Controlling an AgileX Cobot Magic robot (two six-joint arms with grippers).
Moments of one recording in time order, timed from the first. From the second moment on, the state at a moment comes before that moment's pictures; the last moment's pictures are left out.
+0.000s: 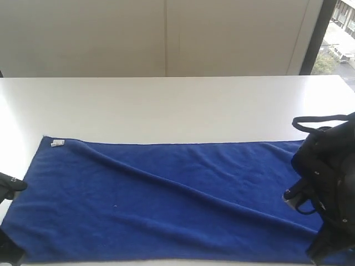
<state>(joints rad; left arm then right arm) -0.36 1.52 -0.55 0.36 0.76 -0.36 0.22 1.81 -0.75 -0.55 1.00 0.32</state>
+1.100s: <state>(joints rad) -0.36 1.35 -0.54 -0.03 0.45 0.02 -0.06 2.05 -1.37 -0.34 0.62 0.00</state>
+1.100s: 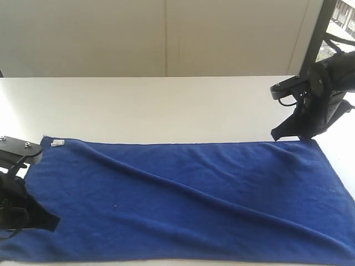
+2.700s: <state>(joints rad) -0.36 1.30 -0.58 -0.03 0.41 0.02 -0.06 2.01 -1.38 -0.53 0.52 0.18</state>
